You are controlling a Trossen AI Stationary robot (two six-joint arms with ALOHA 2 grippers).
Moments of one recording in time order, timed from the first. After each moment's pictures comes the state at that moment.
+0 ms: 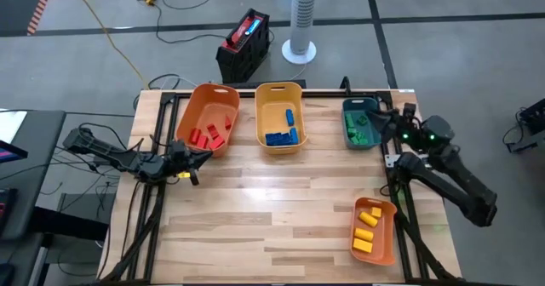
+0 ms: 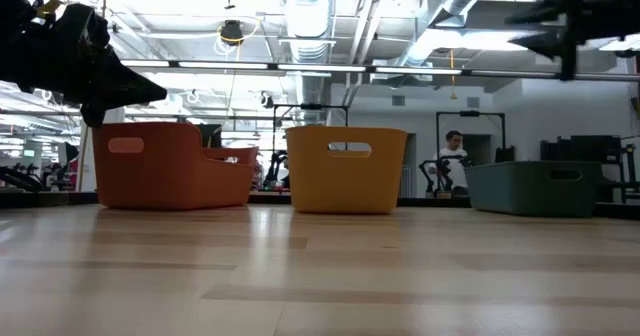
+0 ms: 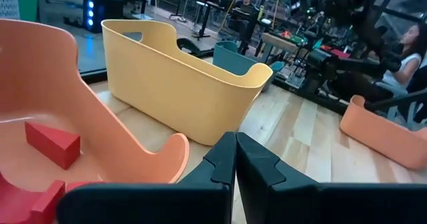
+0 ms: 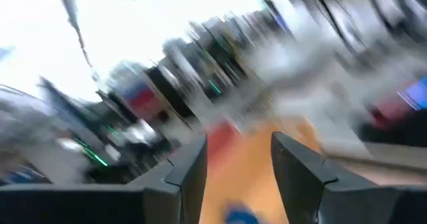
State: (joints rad) left arm -0.35 0.21 0.03 0.07 -0.82 -0.39; right arm -0.71 0.08 0.37 -0.19 -0.13 0.62
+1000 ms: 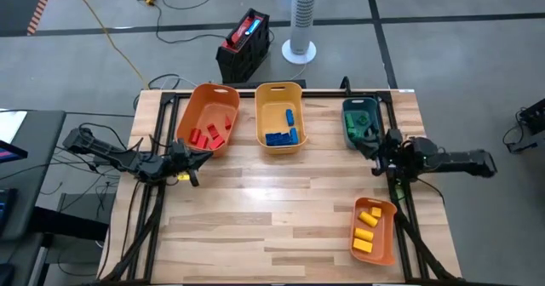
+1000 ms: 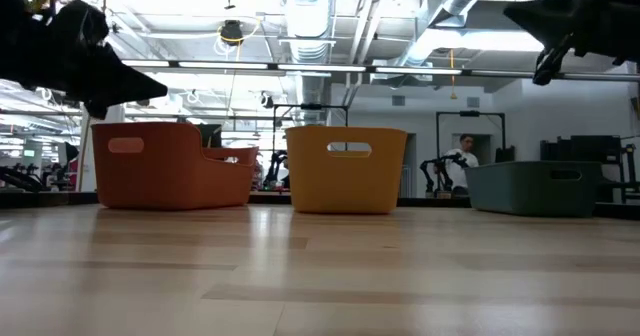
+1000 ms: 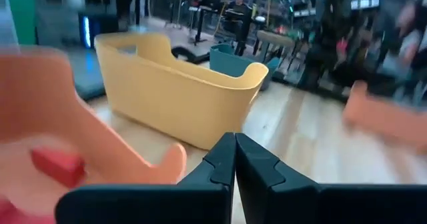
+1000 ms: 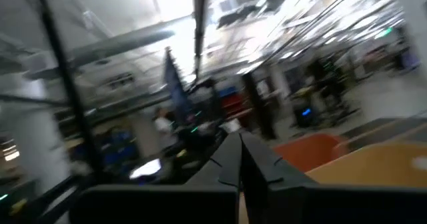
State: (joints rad) left arm -0.35 0.21 0.03 0.10 -0.80 -0.30; right arm 0.01 0.07 0.01 0.45 0.21 0.29
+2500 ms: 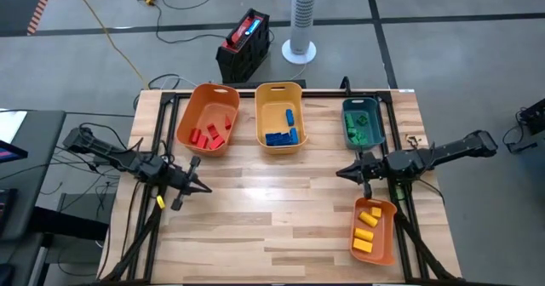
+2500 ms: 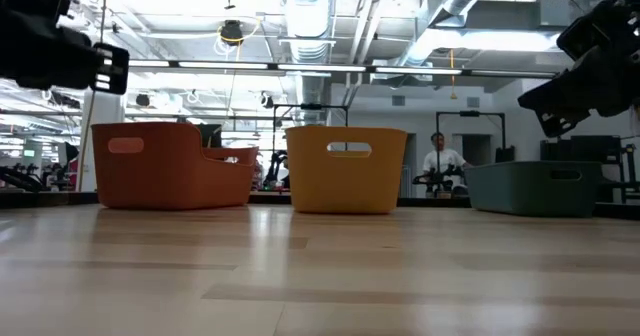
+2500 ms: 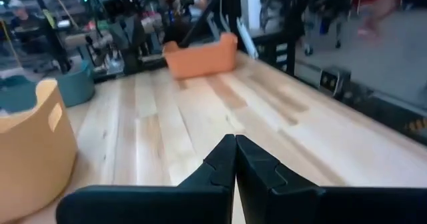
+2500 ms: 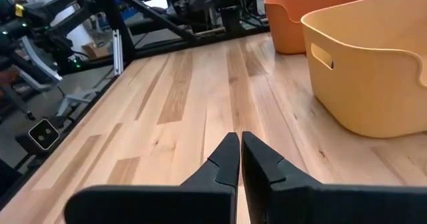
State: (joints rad) left arm -0.35 0.22 0.03 0.09 -0.07 0.14; right arm 0.25 0.25 0.01 0.03 0.20 0.26
